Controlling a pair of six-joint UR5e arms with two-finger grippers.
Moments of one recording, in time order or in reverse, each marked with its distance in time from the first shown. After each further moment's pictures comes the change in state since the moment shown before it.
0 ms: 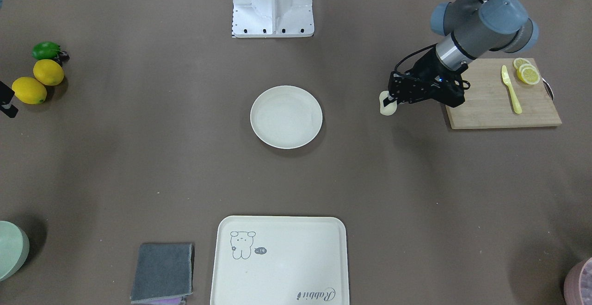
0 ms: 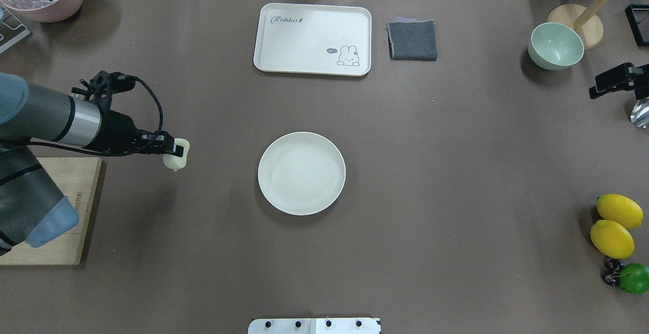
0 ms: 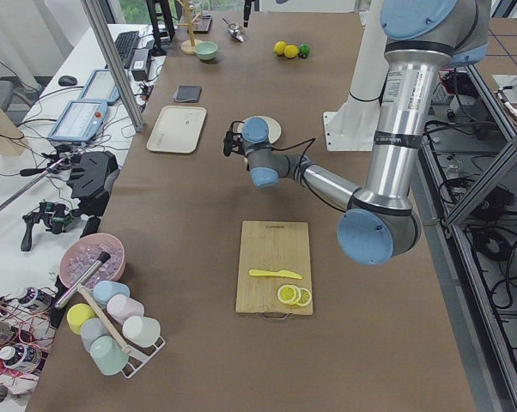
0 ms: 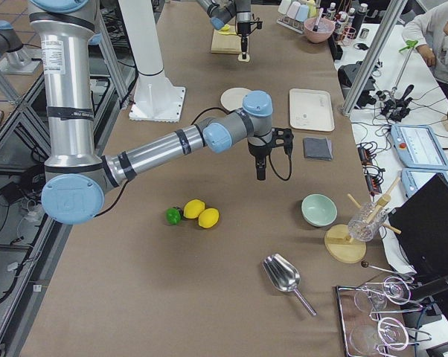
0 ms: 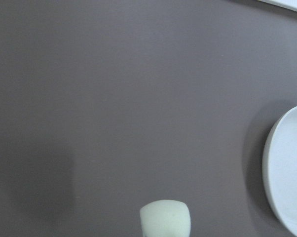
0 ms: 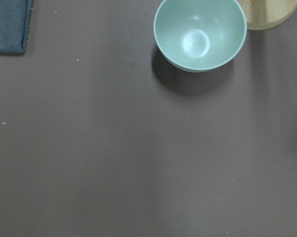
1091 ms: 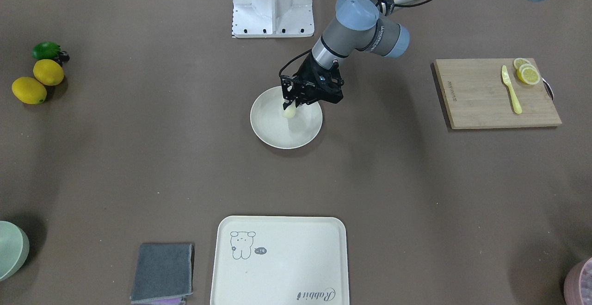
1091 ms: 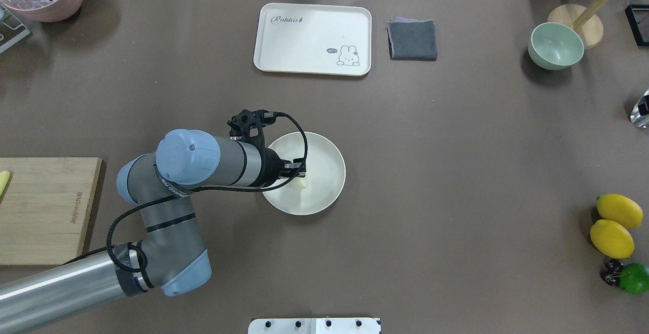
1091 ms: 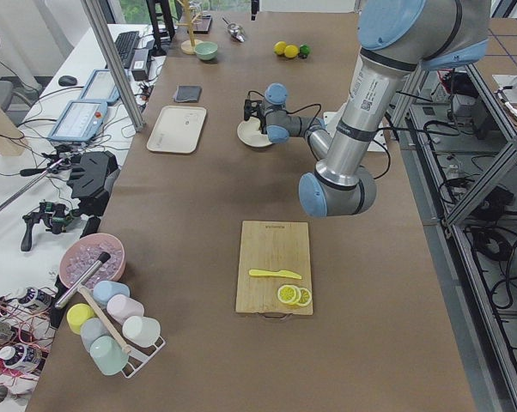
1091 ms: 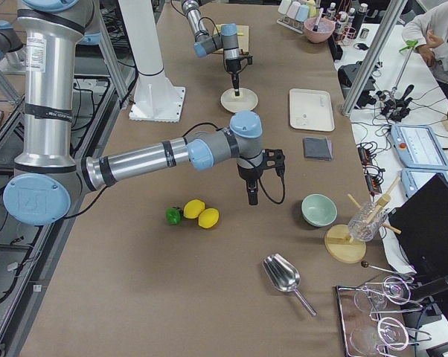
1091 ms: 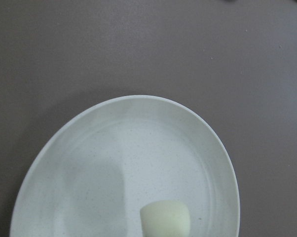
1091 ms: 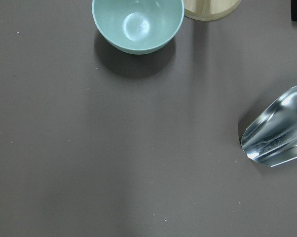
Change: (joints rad) left arm 0.310 -0.341 0.153 0.127 0.416 -0.193; right arm 0.073 -0.109 -0.002 0.016 -0.024 -0.165
